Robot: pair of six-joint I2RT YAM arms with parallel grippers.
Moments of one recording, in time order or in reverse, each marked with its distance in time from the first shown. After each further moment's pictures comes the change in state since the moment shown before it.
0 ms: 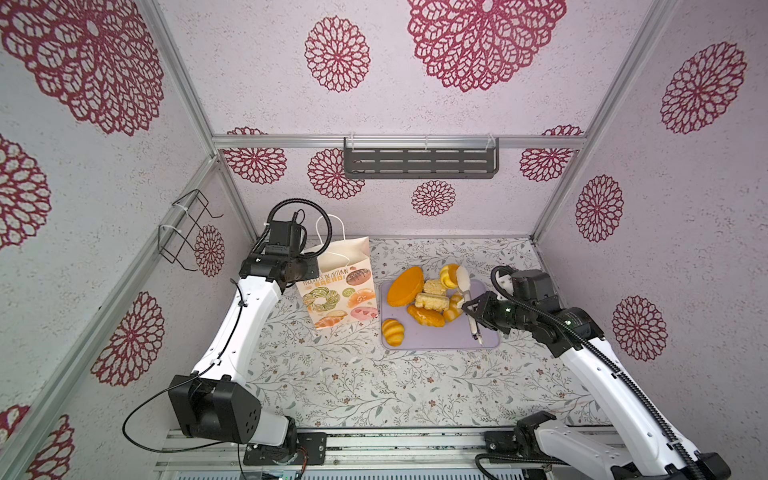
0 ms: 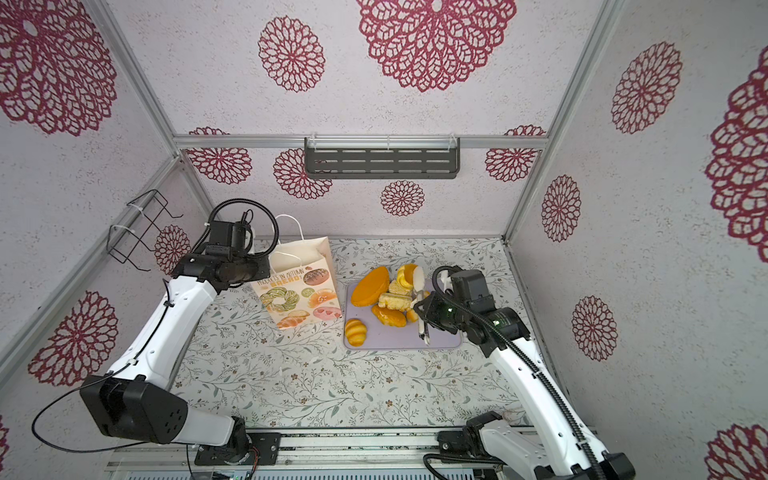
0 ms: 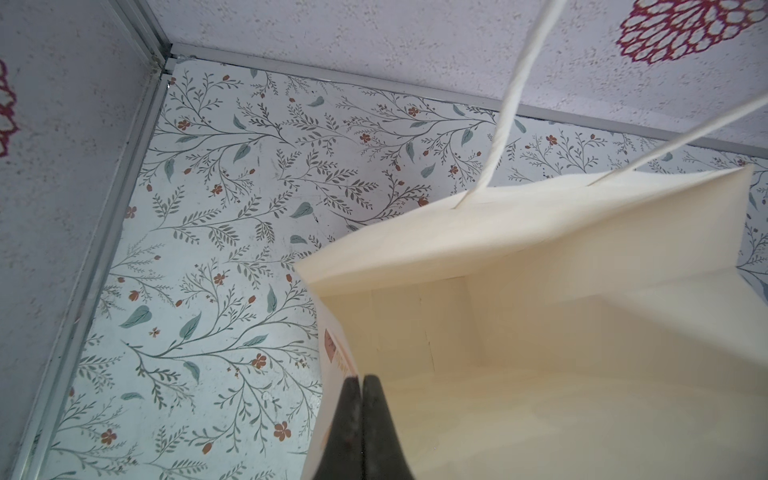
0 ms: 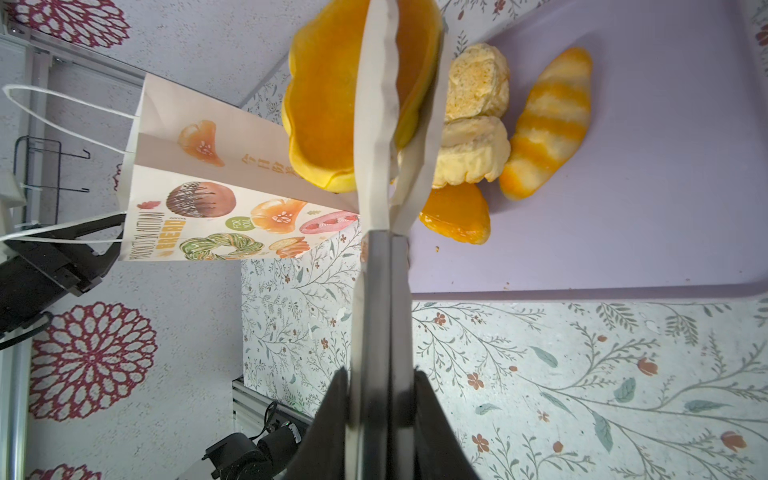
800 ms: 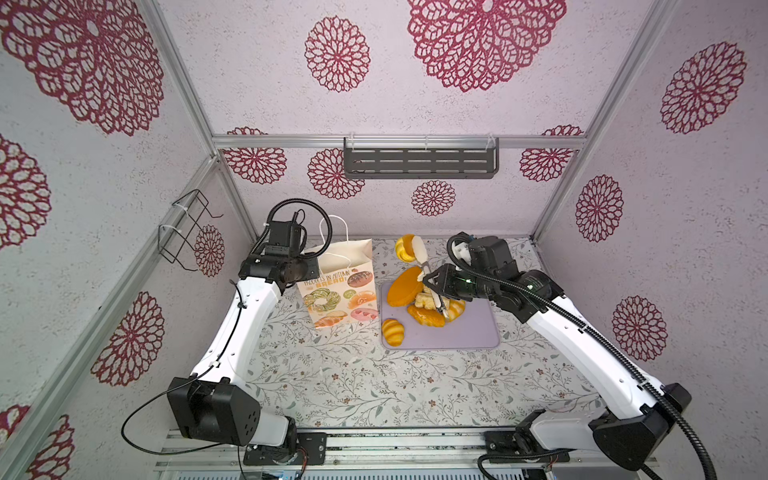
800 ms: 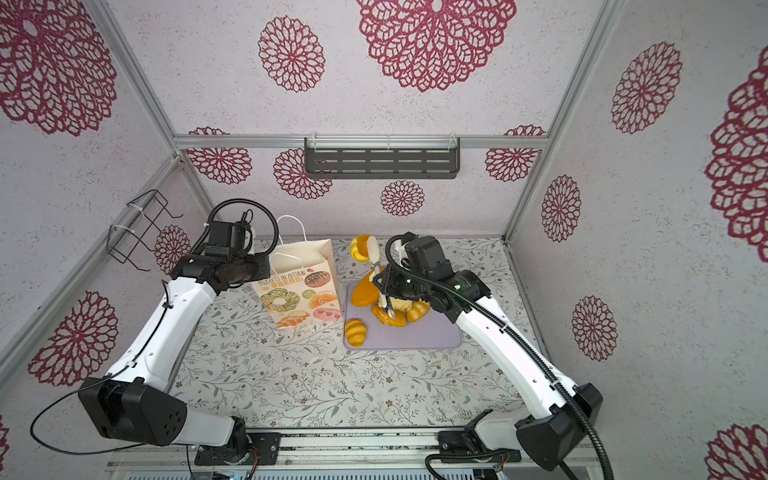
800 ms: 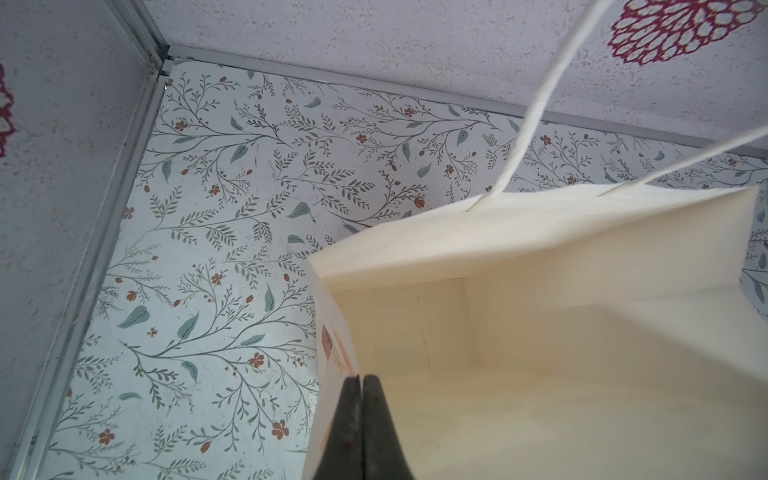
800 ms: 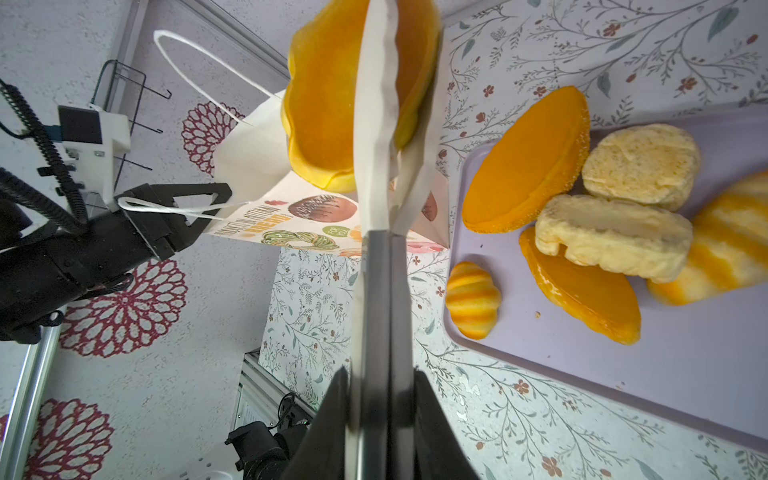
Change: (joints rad) left arm -0.005 -0.011 -0.002 -0.001 0.004 0.000; right arm 0.246 0.315 0.373 0.060 0.082 -0.052
